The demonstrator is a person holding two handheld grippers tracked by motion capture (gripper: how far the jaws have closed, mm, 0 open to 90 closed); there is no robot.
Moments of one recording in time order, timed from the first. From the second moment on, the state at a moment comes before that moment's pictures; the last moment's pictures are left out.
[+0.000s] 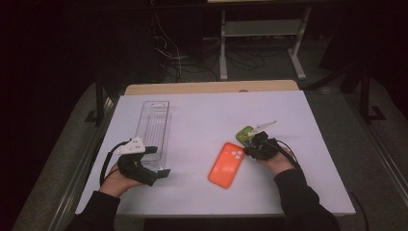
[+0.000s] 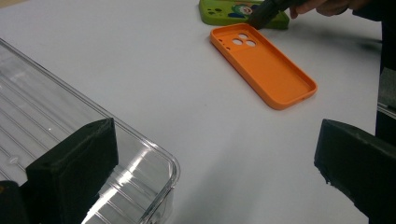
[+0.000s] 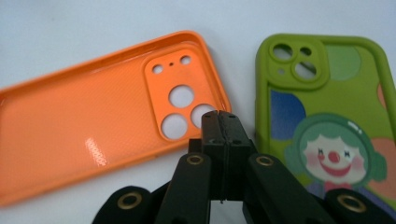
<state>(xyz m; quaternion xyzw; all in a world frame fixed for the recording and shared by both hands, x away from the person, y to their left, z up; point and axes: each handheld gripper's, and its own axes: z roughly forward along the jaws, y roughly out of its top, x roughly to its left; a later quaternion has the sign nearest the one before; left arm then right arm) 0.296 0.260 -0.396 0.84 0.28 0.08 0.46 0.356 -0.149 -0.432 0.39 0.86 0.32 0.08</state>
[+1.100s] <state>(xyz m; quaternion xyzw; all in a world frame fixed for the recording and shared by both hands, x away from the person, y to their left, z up) 0.296 0.261 -0.397 0.84 0.27 0.08 0.47 0.389 -0.085 -0.431 0.35 0.88 0.32 0.08</state>
